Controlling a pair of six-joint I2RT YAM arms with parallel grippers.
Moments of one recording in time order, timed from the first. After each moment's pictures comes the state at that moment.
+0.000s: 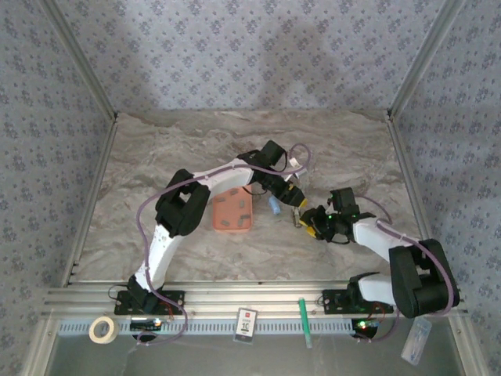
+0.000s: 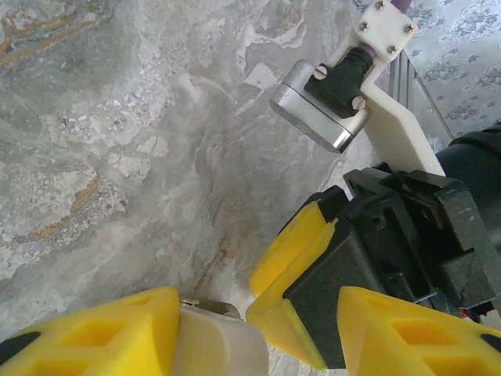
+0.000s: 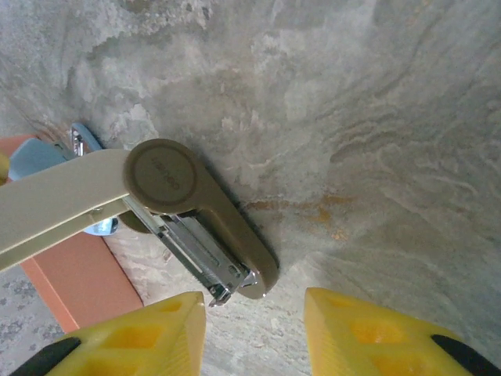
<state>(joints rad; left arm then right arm) -0.79 2.26 1.76 -0.50 0.87 -0.08 0.23 1.27 0.44 -0.19 -0.49 1.00</state>
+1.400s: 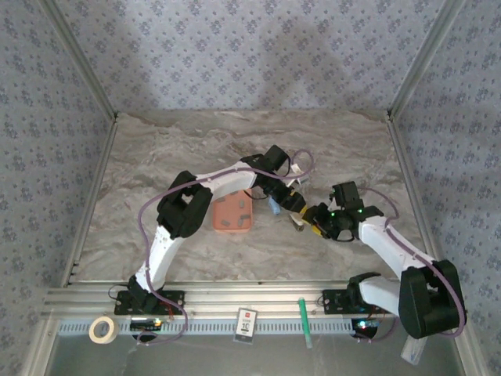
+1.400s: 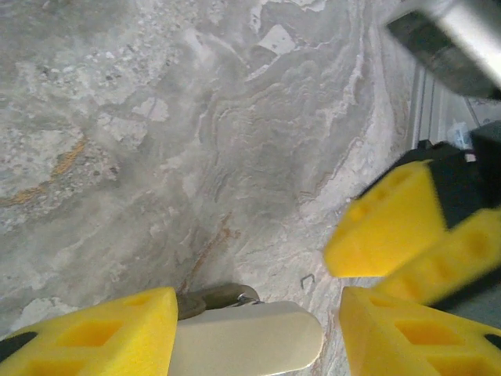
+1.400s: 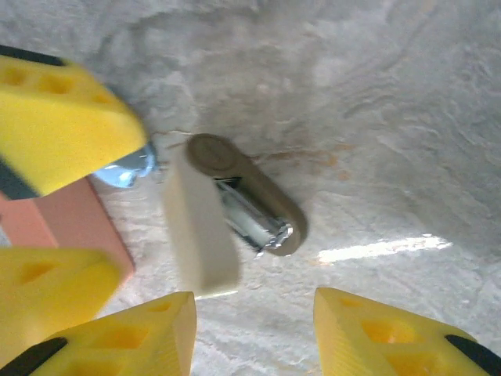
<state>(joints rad) -0.82 2.26 1.76 -0.55 0.81 -0.09 0.24 1.13 0.58 -0.52 -0.43 0.86</state>
